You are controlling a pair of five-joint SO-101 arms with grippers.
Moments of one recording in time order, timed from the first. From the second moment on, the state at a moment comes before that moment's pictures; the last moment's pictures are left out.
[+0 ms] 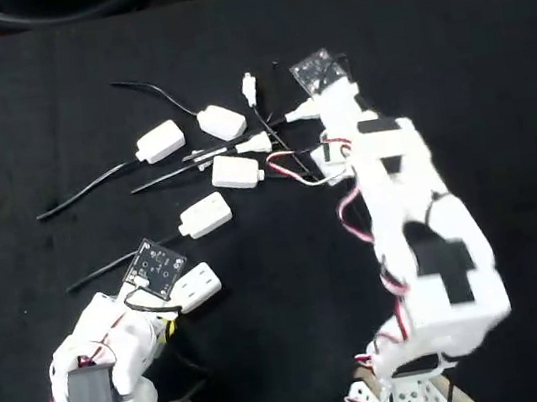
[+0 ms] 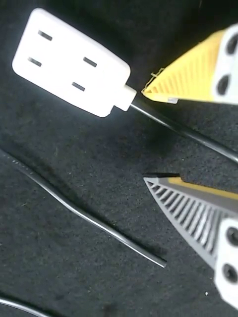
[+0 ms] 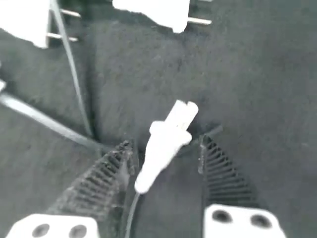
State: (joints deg) left arm -6.2 -104.2 96.0 73.7 -37.1; right arm -0.4 10.9 25.5 39.9 23.0
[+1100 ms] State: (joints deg) left arm -6.2 -104.2 96.0 73.7 -37.1; right arm -12.3 15.1 -14.9 98.6 75.1
